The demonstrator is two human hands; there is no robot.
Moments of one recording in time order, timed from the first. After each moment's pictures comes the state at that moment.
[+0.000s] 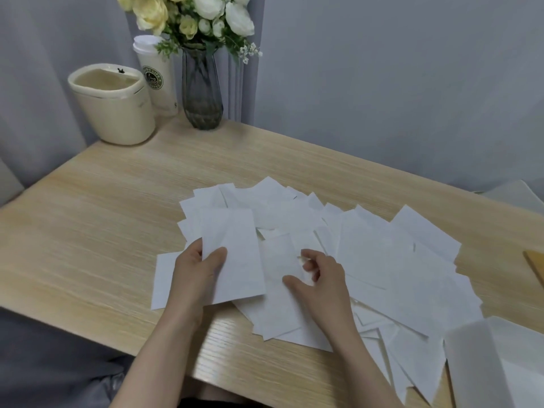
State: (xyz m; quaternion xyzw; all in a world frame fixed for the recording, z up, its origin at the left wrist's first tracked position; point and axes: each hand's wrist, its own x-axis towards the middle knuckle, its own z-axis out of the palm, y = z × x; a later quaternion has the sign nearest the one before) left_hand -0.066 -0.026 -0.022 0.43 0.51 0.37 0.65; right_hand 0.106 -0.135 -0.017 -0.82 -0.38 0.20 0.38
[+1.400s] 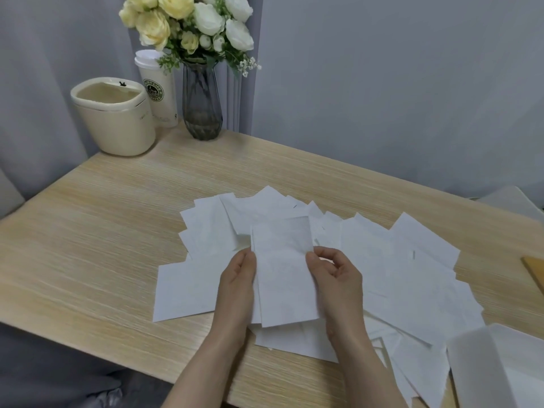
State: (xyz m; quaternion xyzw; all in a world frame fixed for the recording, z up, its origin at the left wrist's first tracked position) left_hand -0.023 -0.063 -0.001 0.44 0.46 0.38 0.68; right_hand 0.092 -0.127 0.023 -0.70 -0.20 0.29 0.63
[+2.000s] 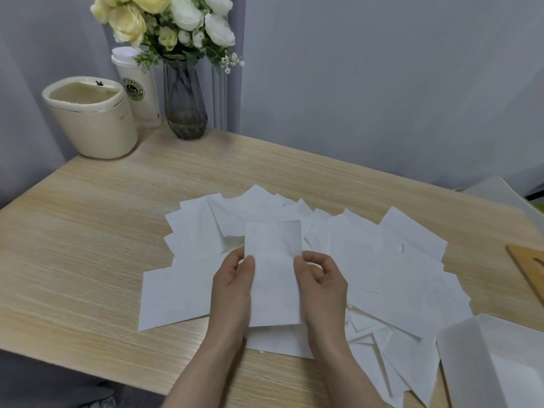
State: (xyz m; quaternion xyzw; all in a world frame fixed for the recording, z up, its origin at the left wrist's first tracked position) left_hand -0.015 -0.066 -0.001 0.44 0.44 0.38 0.69; right_hand 0.080 -0.127 0.014 -0.71 -0.16 0.26 0.64
